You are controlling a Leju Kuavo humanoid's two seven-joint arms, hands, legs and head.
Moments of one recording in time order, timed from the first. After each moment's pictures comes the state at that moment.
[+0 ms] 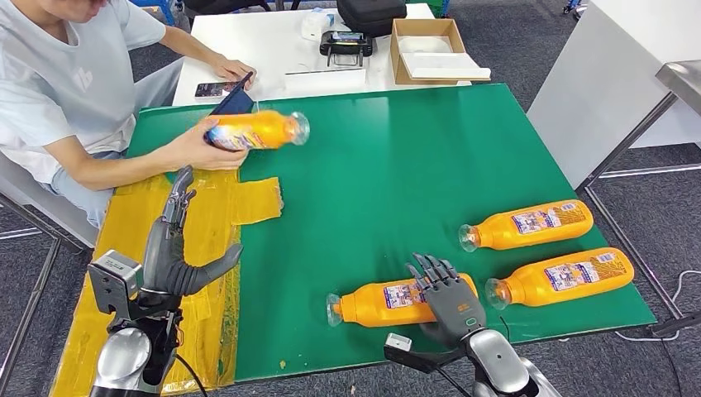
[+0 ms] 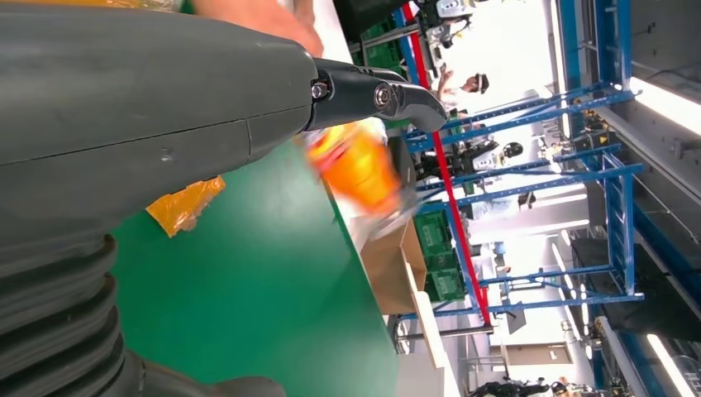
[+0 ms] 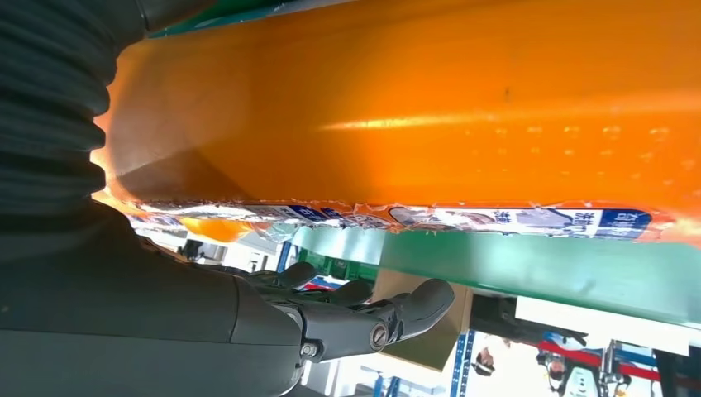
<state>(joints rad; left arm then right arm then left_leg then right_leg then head) -0.05 -0.06 -0.15 -1.69 -0.08 -0.05 -0.36 0.00 -0.26 0.51 -1.40 1.28 -0.18 0.12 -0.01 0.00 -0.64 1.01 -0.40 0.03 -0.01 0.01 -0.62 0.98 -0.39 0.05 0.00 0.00</state>
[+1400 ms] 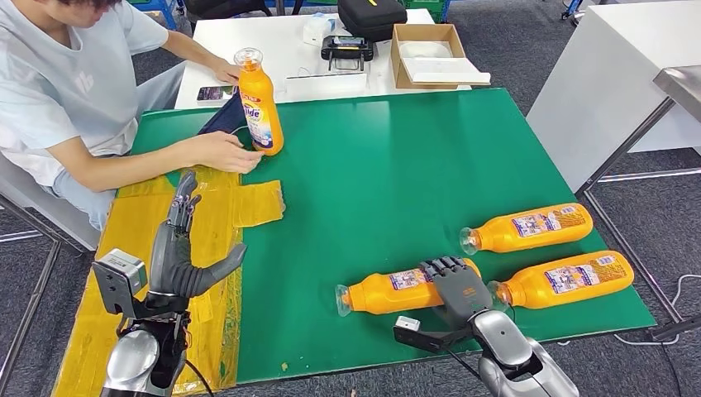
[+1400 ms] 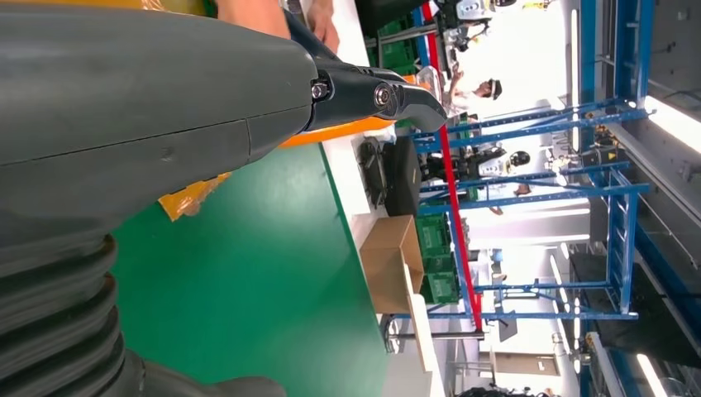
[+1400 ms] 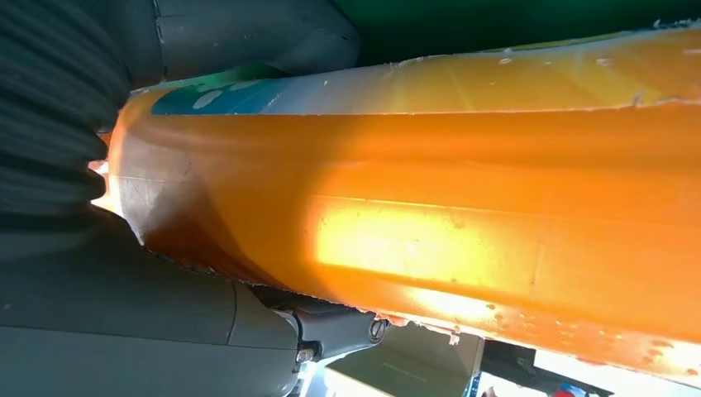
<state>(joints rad) -0.04 -0.09 -0.16 -1.67 -0.04 -0.04 -0.35 -0.08 -0.28 0.49 -1.25 1.22 -0.10 0.07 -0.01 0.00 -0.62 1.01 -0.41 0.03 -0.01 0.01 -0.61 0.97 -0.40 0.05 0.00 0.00</state>
